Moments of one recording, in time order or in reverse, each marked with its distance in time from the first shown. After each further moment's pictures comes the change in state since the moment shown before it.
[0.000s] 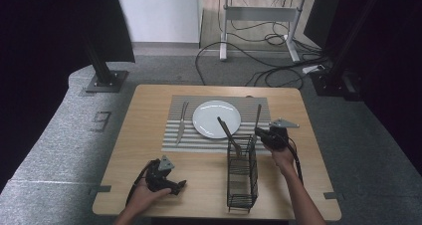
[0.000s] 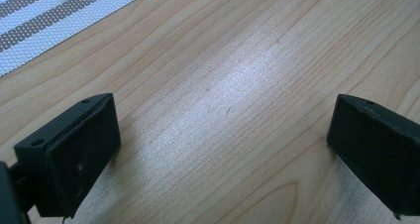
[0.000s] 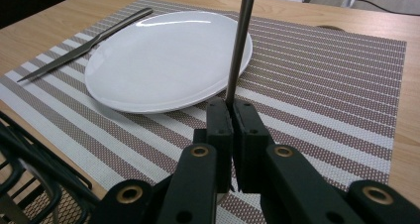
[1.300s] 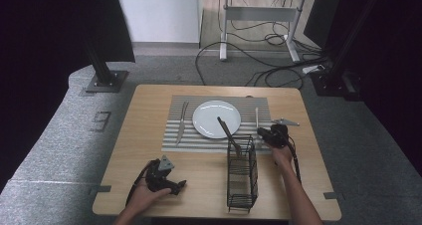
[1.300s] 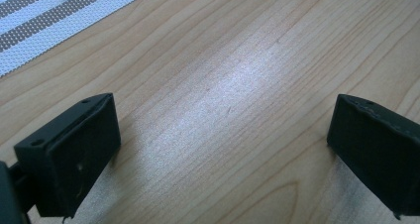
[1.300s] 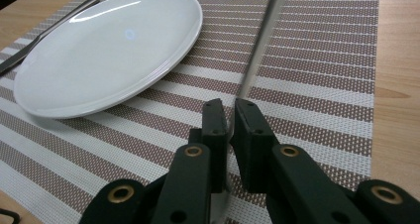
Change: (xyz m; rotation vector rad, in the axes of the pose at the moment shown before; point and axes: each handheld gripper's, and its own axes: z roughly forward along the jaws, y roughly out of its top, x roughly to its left) left arm 0.000 0.000 0.000 0.000 0.000 0.000; right arm -0.028 -0.016 0.026 0.054 -0.072 0.159
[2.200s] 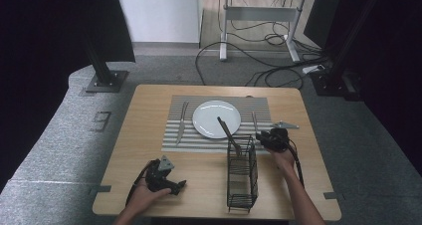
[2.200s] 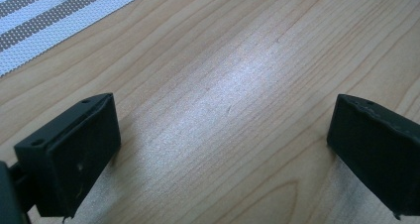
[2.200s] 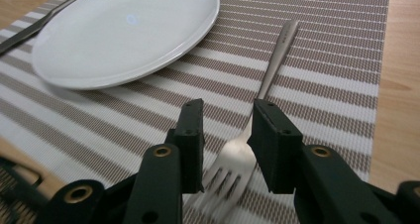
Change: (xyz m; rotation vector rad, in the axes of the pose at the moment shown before) left arm 0.000 0.000 0.000 0.004 -0.001 0.003; right arm 0.011 -0.006 -0.018 0.038 0.005 -0.081
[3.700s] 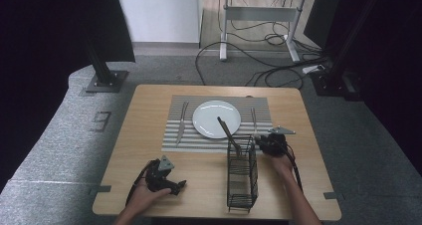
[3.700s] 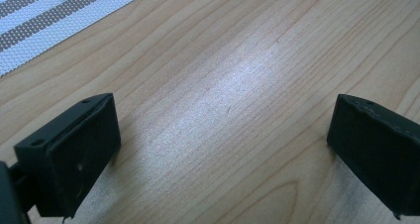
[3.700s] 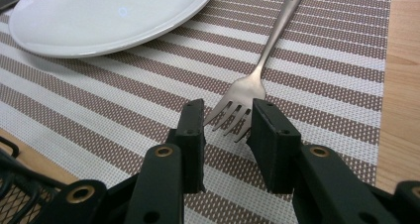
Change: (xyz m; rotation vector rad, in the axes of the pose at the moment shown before) left arm 0.000 0.000 0.000 0.000 0.000 -0.001; right arm 0.005 -0.017 0.009 0.011 -0.039 -0.030
